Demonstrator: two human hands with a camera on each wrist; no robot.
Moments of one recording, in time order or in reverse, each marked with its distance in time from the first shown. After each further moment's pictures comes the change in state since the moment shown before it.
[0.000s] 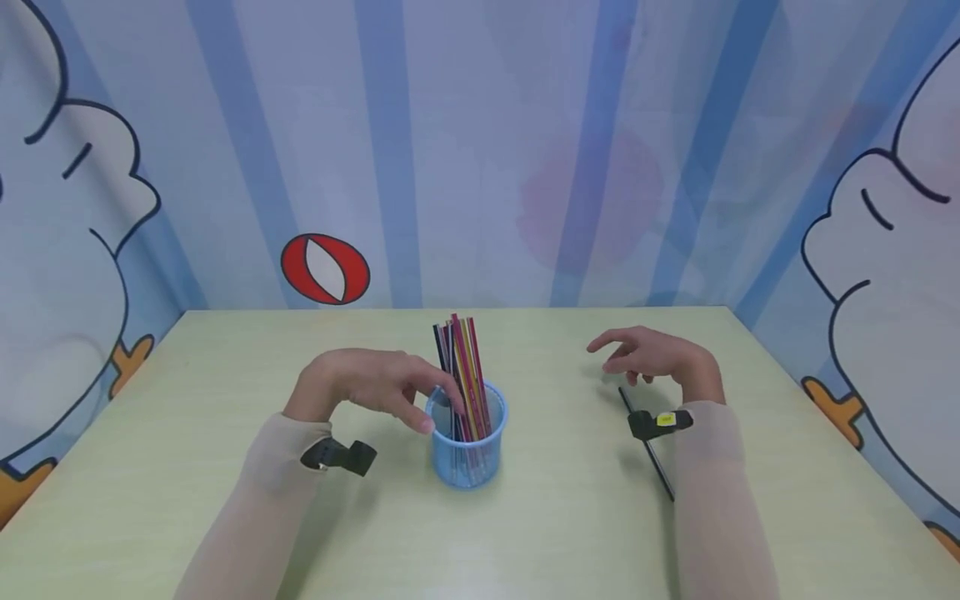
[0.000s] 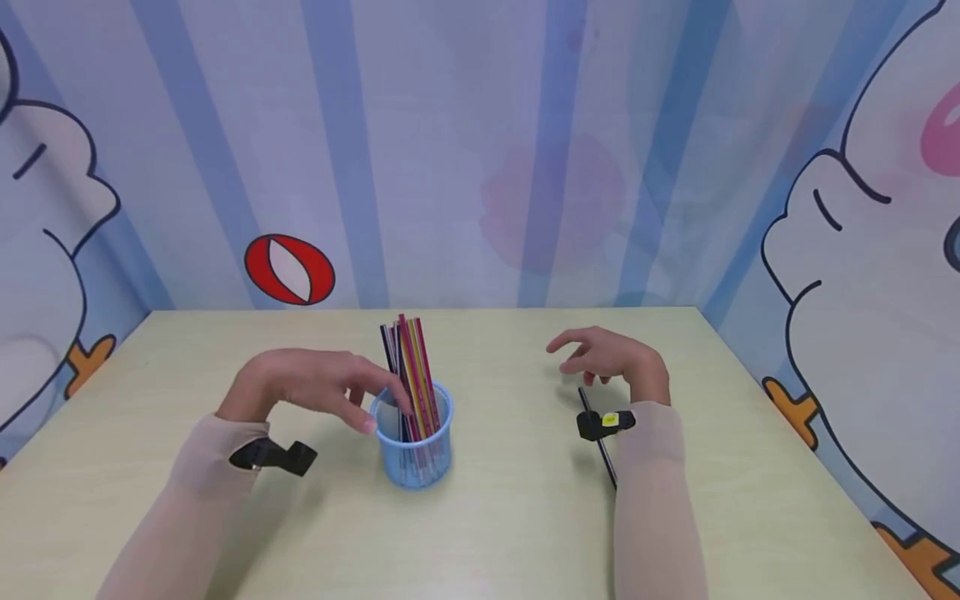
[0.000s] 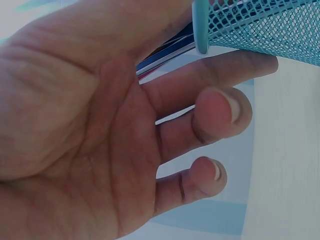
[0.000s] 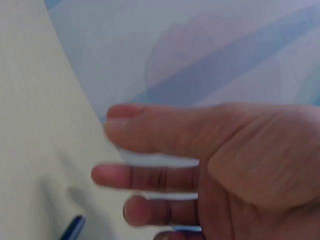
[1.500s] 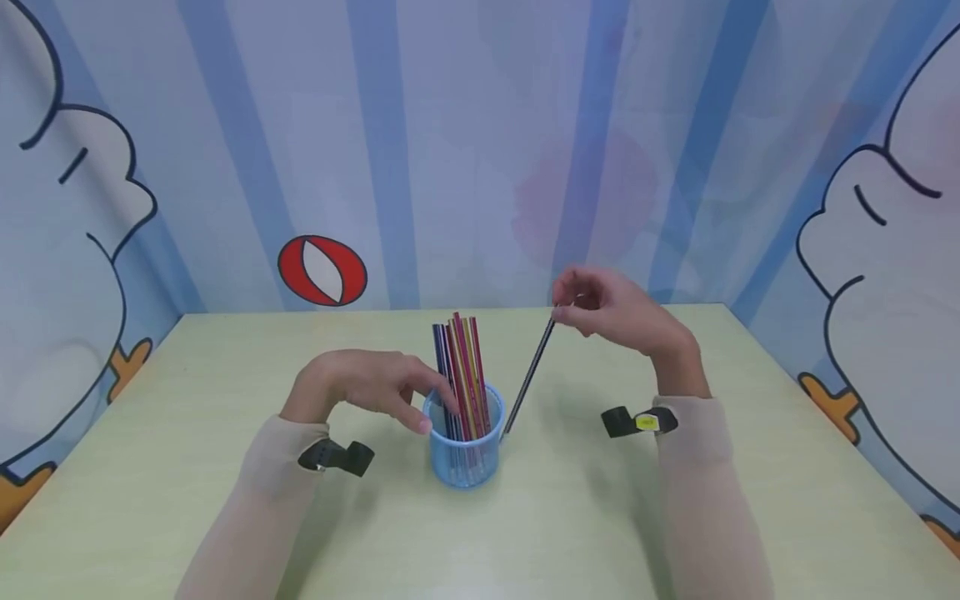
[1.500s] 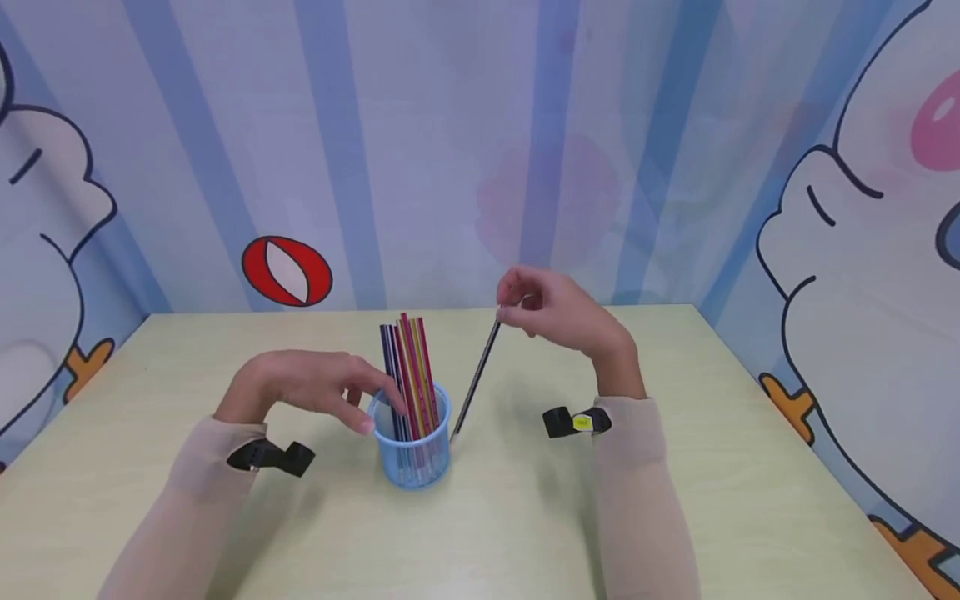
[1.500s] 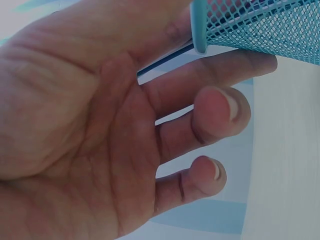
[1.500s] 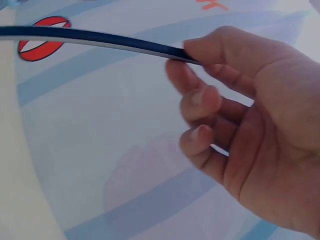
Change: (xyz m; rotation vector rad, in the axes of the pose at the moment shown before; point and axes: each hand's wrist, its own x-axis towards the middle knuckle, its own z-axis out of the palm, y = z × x) left_hand 0.002 0.000 0.000 0.003 -0.006 -0.012; right_hand -0.021 -0.099 0.007 0.193 0.256 -0.496
